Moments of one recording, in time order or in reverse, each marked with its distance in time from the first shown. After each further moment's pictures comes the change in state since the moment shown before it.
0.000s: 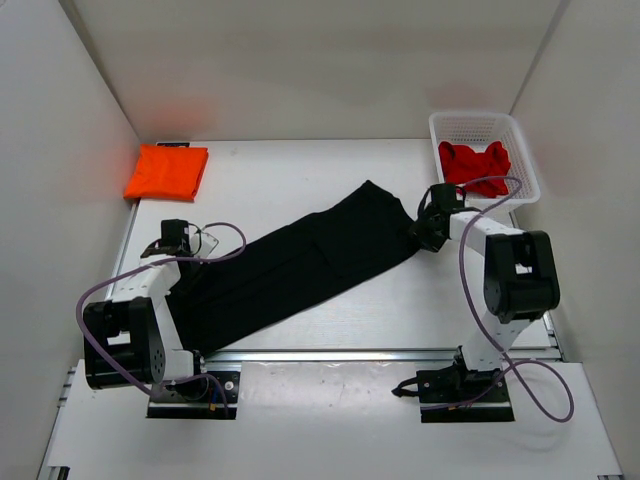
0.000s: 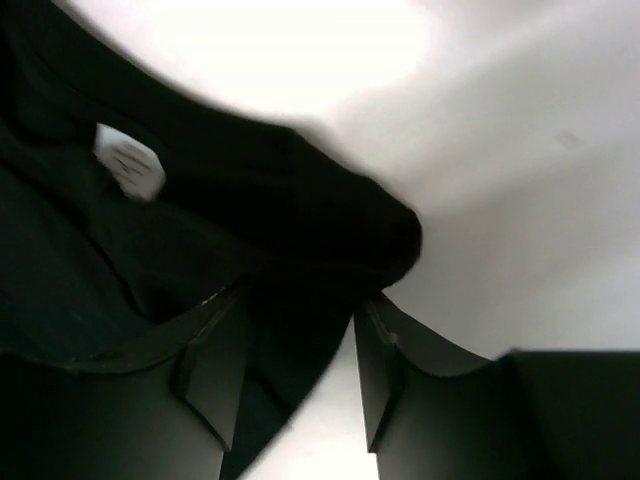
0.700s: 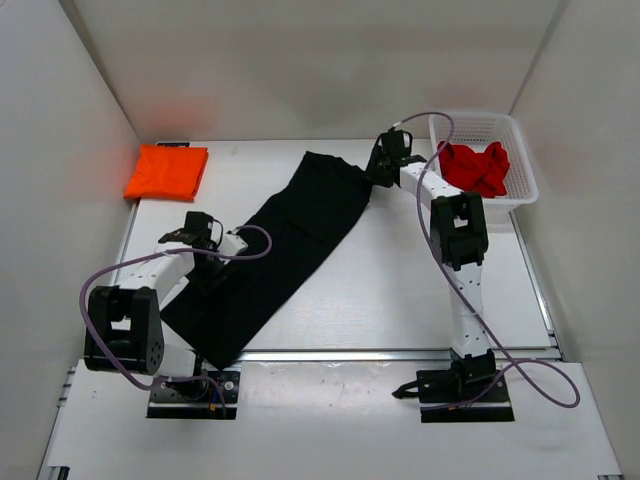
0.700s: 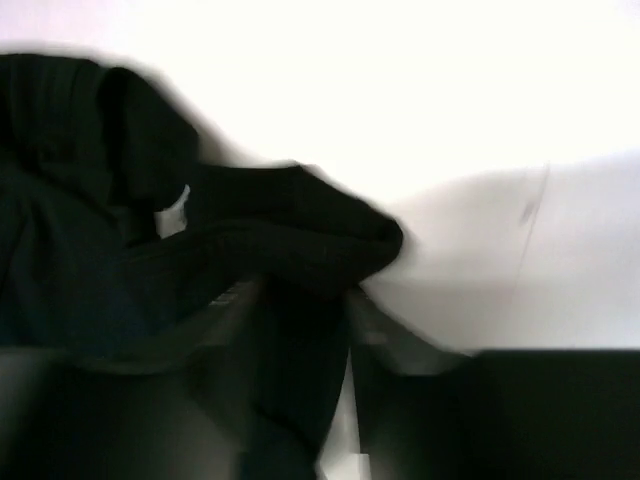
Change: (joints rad) left arm -0.149 0.071 0.106 -0.161 0.158 0.017; right arm 0.165 0.671 0.951 -0.018 -0.060 -0.175
